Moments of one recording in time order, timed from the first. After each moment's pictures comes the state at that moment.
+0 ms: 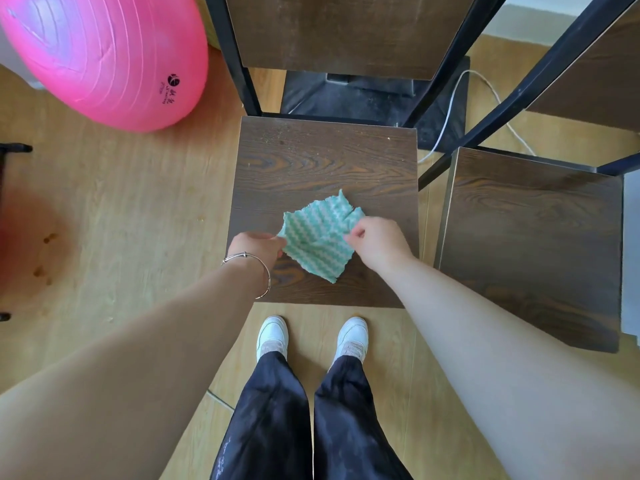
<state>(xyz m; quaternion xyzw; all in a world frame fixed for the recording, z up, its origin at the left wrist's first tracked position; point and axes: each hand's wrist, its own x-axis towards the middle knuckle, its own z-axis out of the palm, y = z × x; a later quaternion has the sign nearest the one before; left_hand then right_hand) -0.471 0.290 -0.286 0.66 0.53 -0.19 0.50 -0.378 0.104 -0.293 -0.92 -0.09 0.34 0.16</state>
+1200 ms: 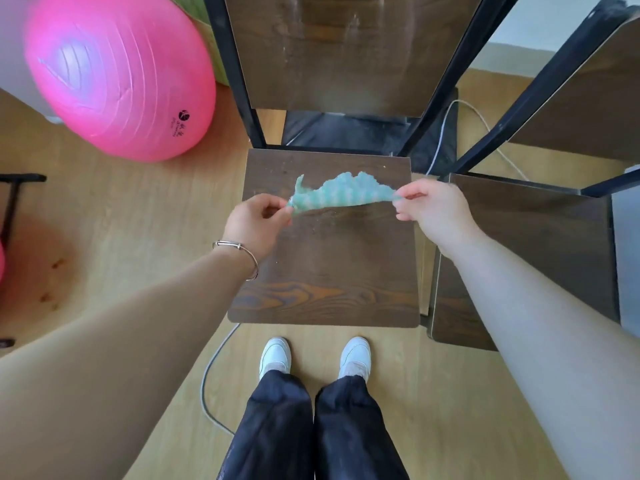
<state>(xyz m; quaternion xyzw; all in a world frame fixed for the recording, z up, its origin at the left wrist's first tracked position) -0.424 0.321 -0.235 0.81 0.32 -0.08 0.48 -0.305 0.069 -0.221 -0.88 0.04 0.23 0.41</state>
